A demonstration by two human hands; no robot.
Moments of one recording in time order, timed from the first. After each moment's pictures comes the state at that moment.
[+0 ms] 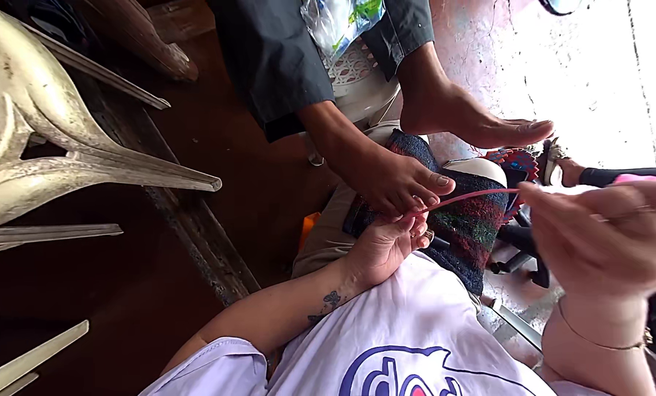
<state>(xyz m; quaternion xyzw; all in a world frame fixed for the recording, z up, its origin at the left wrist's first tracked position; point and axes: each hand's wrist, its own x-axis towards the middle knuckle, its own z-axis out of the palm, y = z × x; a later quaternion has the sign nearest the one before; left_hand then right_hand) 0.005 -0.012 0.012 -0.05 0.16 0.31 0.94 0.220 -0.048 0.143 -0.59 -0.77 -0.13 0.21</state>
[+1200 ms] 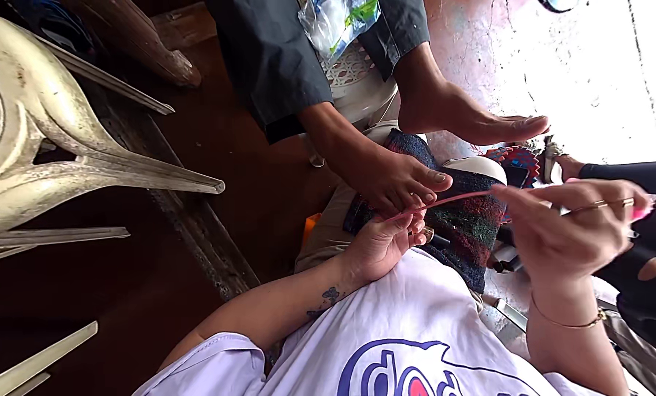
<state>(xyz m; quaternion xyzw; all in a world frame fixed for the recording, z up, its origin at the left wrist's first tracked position) 0.003 -0.009 0.014 -0.03 0.17 0.30 0.94 0.219 -0.050 0.114 -0.59 -0.75 -0.12 0.27</state>
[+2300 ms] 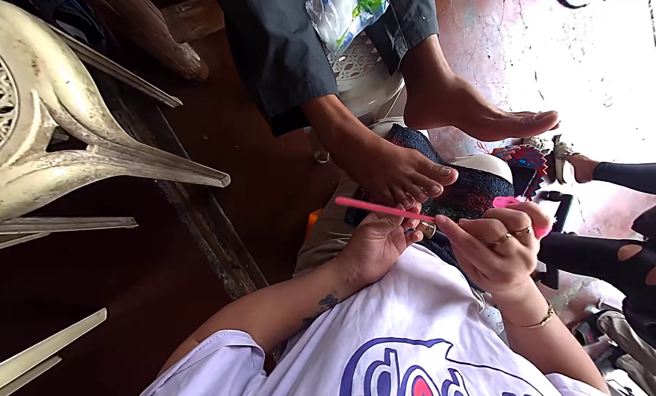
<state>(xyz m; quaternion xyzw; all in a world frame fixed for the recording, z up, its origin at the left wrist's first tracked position) -0.006 -0.015 0.026 -0.05 0.22 0.33 0.92 0.190 -0.067 0.075 -0.53 -0.79 -0.06 0.29</state>
